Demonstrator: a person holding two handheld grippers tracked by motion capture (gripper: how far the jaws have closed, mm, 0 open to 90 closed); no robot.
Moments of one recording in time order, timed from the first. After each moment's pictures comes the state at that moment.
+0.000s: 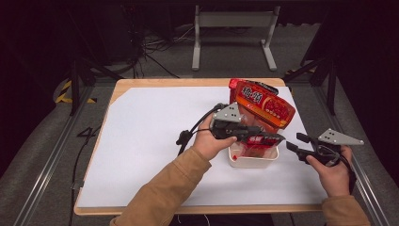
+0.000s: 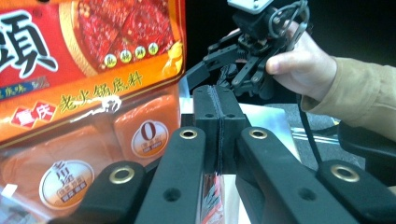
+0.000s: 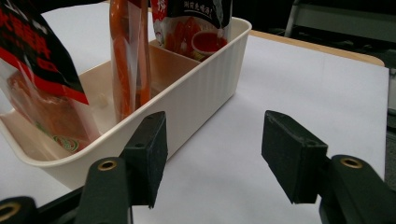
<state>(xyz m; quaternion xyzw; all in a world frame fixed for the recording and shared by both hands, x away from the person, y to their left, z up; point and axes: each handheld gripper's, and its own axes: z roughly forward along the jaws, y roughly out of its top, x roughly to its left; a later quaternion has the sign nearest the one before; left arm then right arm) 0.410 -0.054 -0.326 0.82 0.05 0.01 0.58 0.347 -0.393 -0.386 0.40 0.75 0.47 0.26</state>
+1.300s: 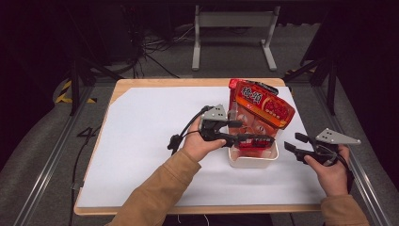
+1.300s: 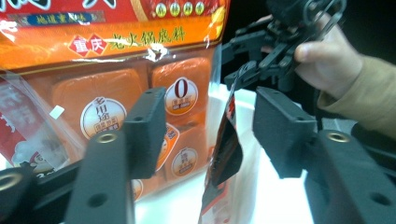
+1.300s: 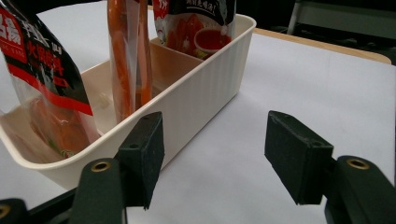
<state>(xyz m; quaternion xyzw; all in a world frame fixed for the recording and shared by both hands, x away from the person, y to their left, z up) 0.416 -0.025 -0.342 0.81 0.12 0.00 0.58 0.350 -0.389 -0.389 0.40 0.75 0.47 0.25</state>
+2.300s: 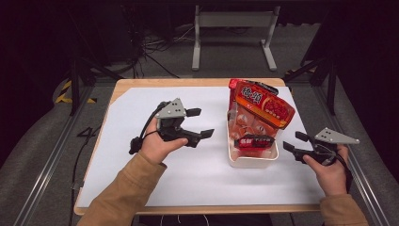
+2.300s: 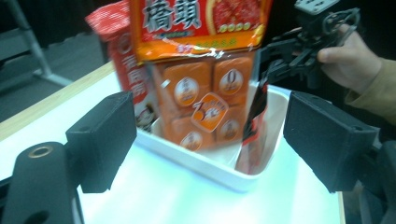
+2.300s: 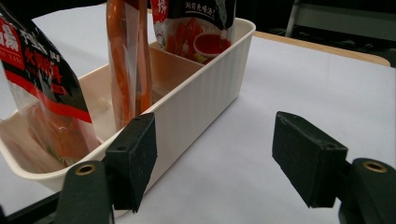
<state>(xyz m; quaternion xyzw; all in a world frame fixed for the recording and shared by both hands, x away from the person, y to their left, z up) 0.396 0.076 -0.309 0.80 0.18 0.10 0.56 0.352 -0.386 -0.389 0.40 0.74 0.47 0.25</state>
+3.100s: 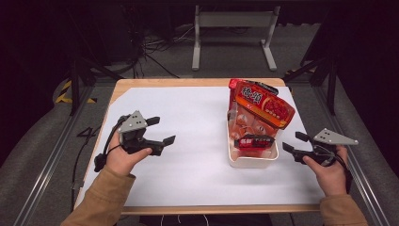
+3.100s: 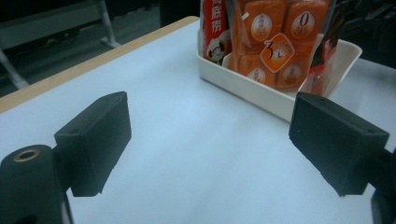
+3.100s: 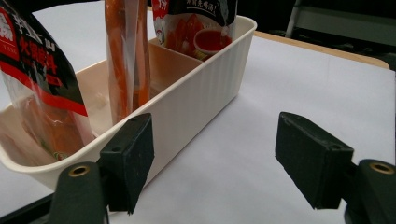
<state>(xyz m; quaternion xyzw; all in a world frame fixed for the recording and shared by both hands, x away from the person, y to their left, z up) 0.376 0.168 -0.347 0.79 0.27 0.16 0.52 0.352 -0.386 -0.393 0.39 0.75 0.47 0.26</state>
